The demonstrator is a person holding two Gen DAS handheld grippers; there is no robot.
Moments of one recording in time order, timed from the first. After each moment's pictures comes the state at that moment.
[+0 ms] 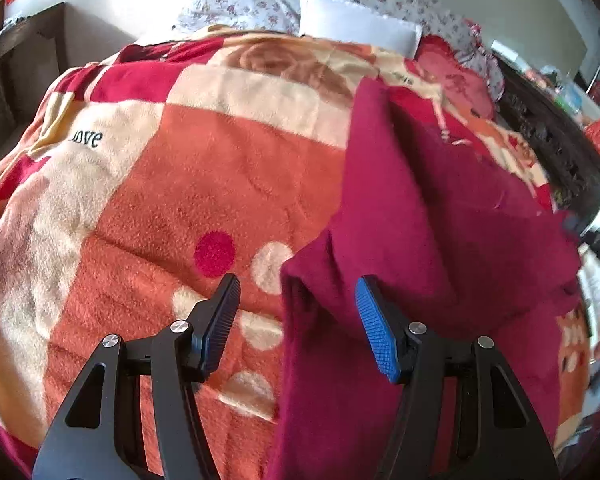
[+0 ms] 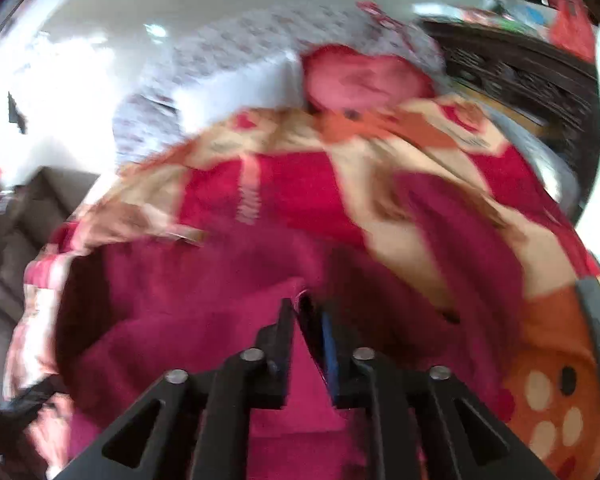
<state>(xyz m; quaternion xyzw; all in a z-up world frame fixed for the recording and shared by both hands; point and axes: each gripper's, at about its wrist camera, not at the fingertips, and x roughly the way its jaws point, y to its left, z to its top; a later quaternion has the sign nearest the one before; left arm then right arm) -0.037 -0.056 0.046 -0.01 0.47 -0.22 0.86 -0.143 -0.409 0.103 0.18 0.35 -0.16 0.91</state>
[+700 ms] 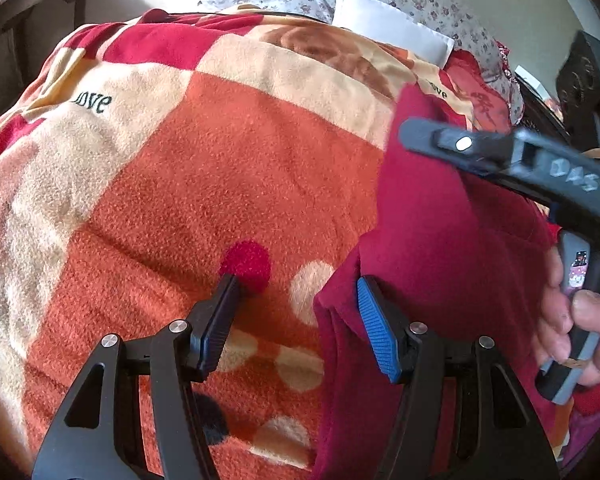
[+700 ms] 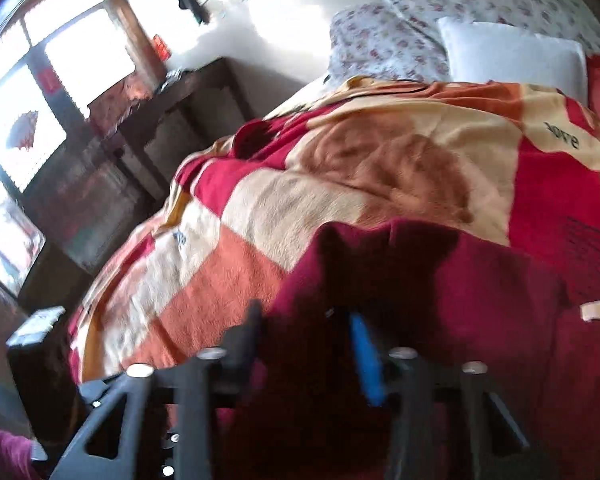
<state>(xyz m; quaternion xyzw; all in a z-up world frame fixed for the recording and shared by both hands) -0.006 -0.037 0.021 -0.07 0.48 -0.21 0.85 0.043 -0.224 0.057 0.09 0.42 0.18 0.89</state>
